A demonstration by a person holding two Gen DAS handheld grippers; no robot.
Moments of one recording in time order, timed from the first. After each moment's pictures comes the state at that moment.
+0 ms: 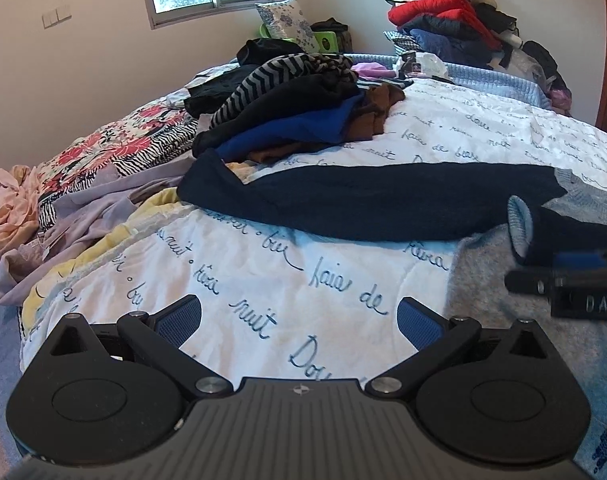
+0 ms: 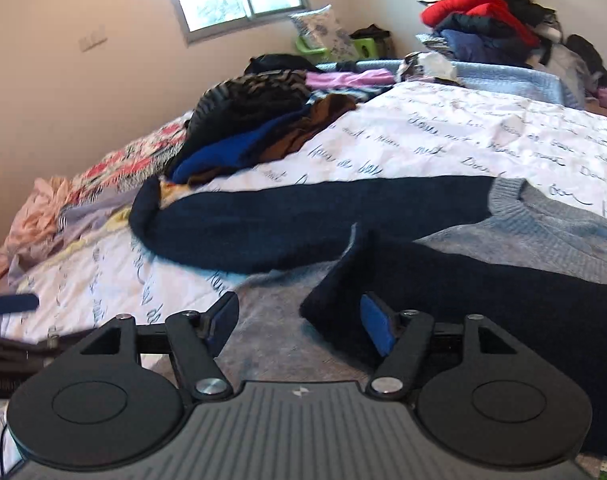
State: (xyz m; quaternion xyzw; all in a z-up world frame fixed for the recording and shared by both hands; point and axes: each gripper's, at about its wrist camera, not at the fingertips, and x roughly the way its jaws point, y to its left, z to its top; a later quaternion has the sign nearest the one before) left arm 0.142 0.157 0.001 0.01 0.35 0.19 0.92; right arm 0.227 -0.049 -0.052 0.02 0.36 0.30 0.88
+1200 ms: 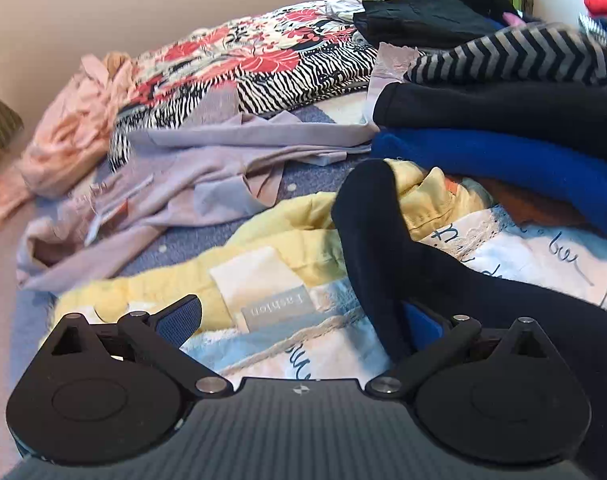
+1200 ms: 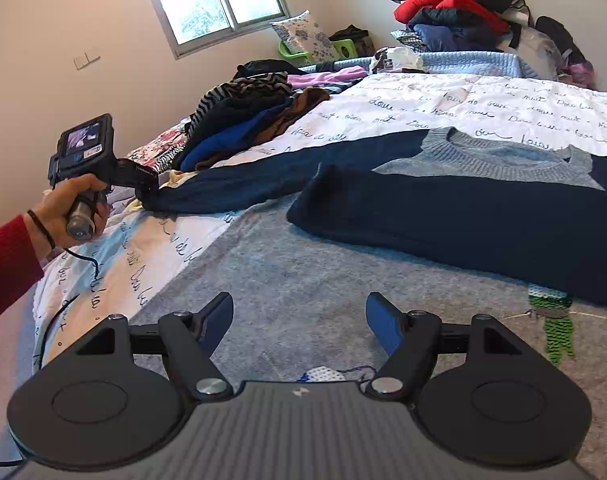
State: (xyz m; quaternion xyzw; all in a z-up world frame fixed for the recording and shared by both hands) left arm 0.291 0.370 -0.025 -0.12 0.43 0.38 0.81; right arm 0.123 -0.127 -0.046 0.08 0.33 0.28 0.90
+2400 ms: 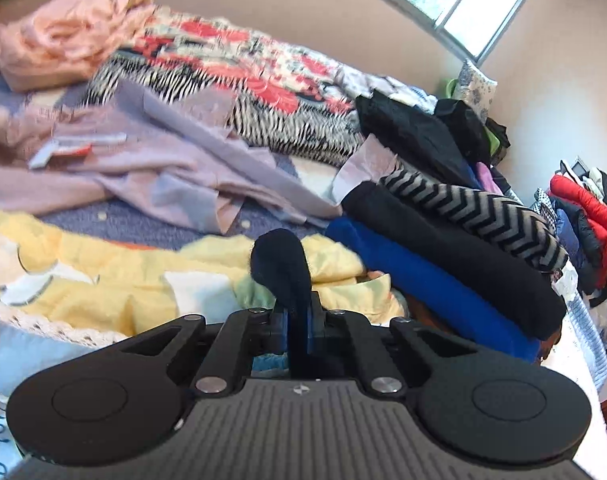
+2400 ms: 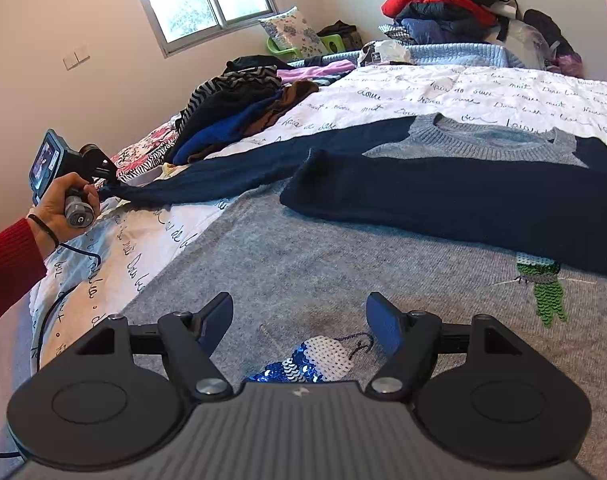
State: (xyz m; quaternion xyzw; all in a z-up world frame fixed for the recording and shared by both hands) left arm 0.248 0.397 -0.005 -0.32 0.25 0.33 0.85; right arm 0.107 -0.134 -0.049 0.08 0.33 0.26 0.90
